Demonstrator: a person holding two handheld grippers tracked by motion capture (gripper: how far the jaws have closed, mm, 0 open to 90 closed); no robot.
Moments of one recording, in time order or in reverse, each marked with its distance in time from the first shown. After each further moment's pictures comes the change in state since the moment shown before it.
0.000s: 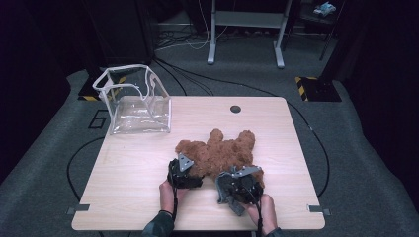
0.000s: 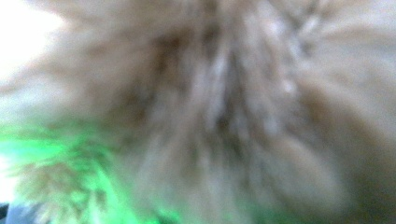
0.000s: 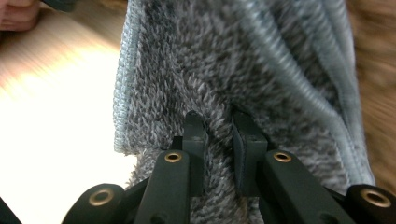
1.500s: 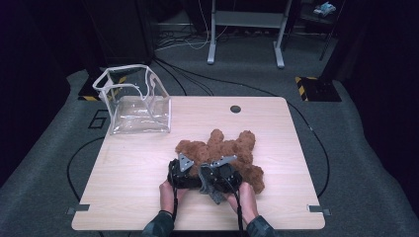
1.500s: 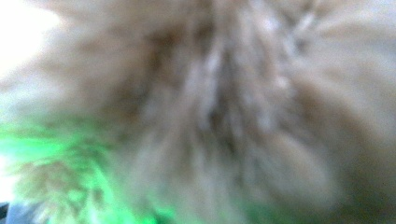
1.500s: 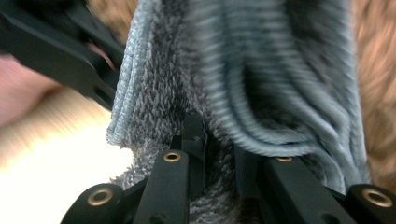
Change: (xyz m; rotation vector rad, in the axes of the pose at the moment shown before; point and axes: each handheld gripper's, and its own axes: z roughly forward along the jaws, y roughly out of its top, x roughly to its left) left arm 0.000 0.000 0.000 0.004 0.004 0.006; right arm 0.036 0.053 0.029 0.010 0.012 -0.084
